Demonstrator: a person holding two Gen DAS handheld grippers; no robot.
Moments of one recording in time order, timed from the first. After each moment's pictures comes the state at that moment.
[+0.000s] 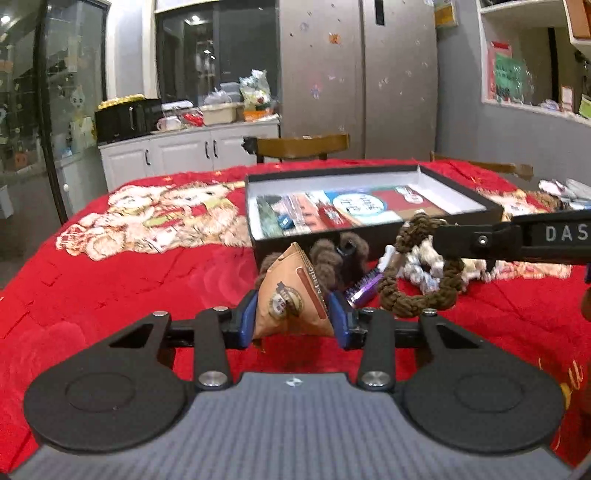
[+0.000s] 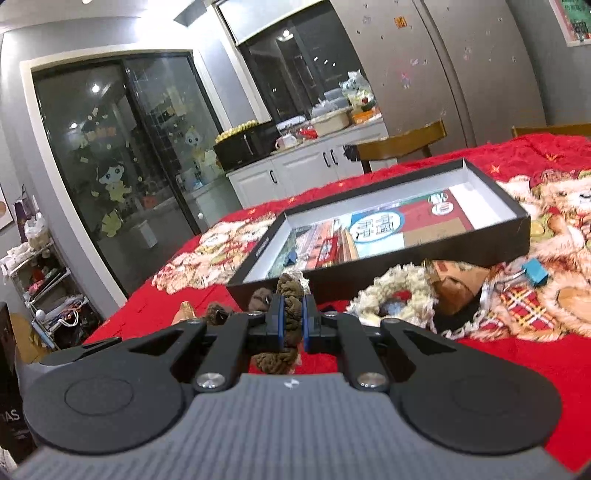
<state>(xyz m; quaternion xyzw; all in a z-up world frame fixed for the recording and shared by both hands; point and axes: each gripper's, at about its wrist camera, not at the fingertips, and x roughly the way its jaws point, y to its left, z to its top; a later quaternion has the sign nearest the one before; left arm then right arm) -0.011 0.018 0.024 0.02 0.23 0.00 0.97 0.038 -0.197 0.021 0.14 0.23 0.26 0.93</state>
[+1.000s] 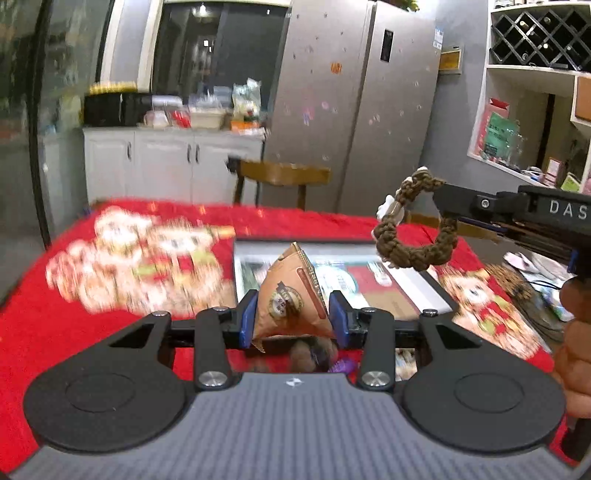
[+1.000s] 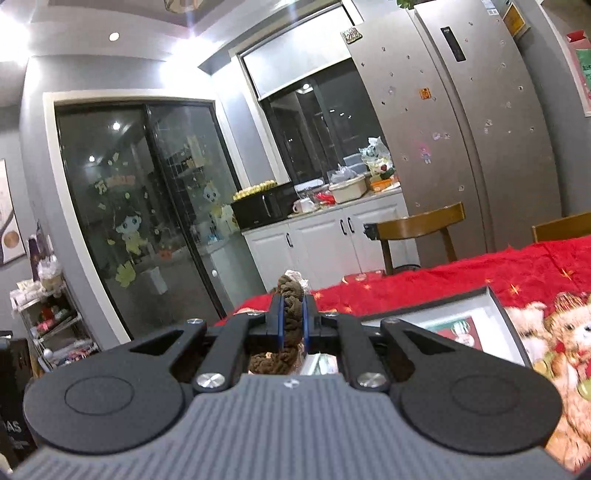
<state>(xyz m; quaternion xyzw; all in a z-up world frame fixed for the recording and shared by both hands) 0.003 0.046 0.141 -0.06 0.22 -0.04 0.97 0.064 -0.183 0.146 0.14 0.14 0.27 0.94</state>
